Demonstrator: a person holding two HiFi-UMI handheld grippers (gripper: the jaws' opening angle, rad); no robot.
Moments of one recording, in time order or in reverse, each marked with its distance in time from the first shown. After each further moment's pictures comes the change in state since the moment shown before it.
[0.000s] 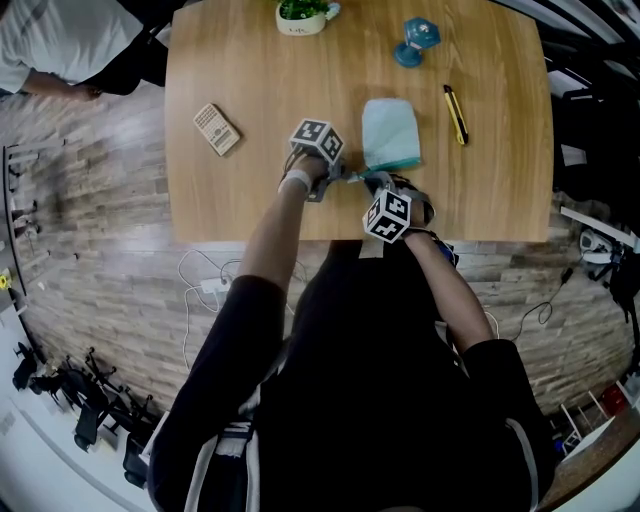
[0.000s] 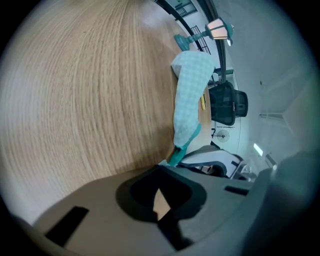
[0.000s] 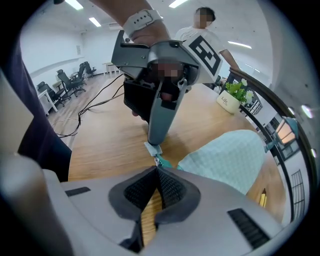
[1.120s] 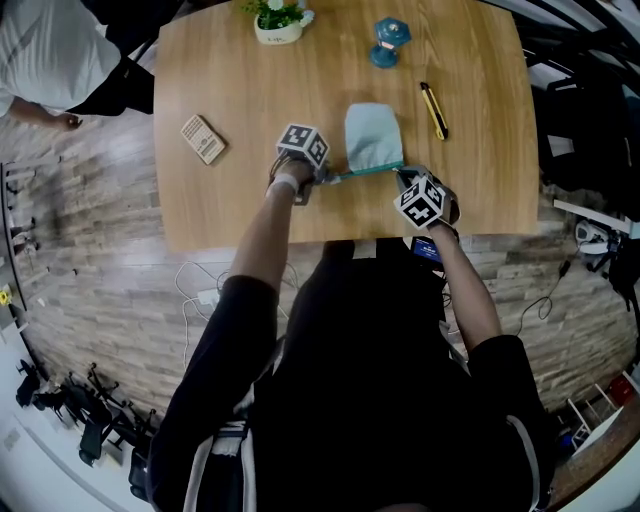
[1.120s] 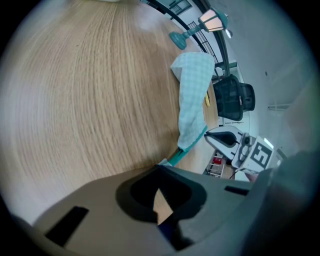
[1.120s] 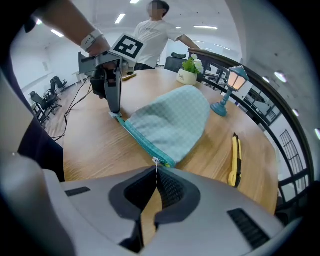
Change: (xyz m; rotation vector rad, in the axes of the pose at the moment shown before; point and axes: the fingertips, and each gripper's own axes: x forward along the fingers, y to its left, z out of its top) left arm -0.001 0.002 0.001 0.033 0.000 0.114; right arm -0.051 -0.065 -0.111 0.304 0.076 -0.098
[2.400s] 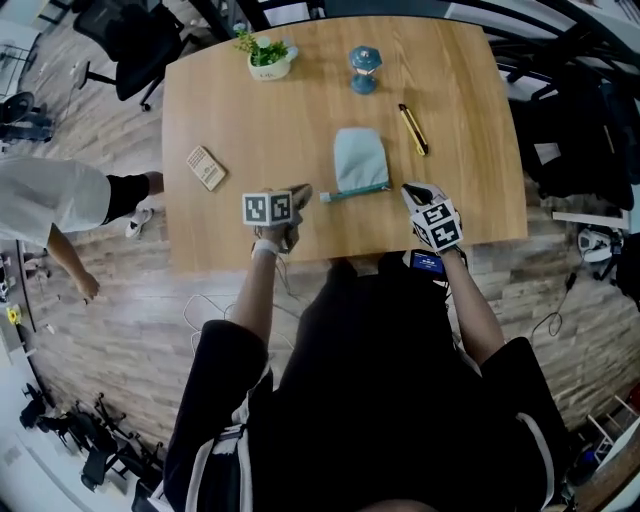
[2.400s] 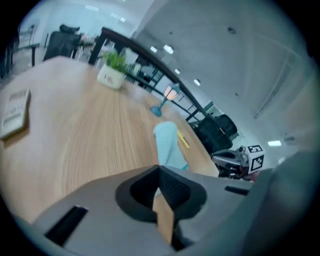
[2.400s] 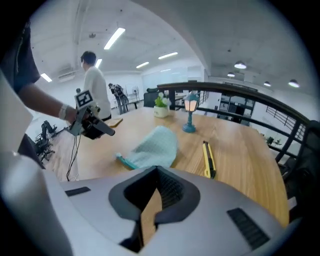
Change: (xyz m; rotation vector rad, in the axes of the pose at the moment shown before) left arm -0.082 -0.029 0.008 0.158 -0.733 0.039; right arm -0.087 -0.034 0.001 0.324 -0.366 -0.029
